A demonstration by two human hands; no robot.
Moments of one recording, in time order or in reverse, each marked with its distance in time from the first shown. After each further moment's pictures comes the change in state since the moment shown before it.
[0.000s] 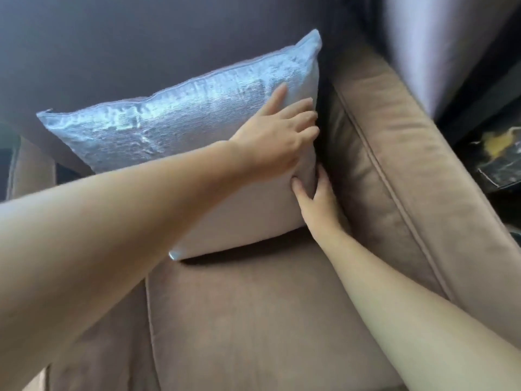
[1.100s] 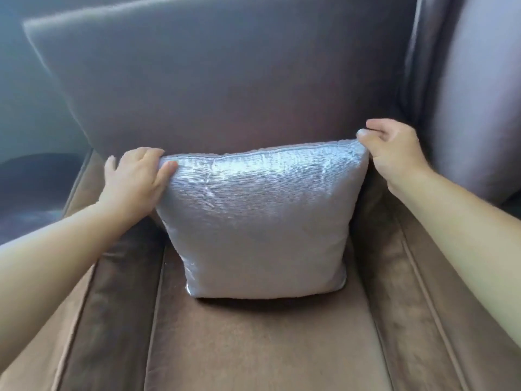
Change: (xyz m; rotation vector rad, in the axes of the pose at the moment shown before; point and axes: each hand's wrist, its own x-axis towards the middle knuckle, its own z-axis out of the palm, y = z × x) left_hand -0.220 -0.146 0.021 -0.321 0.102 -1.138; right_hand 0.112 -0.197 -0.075 0.109 -0.028 -0.329
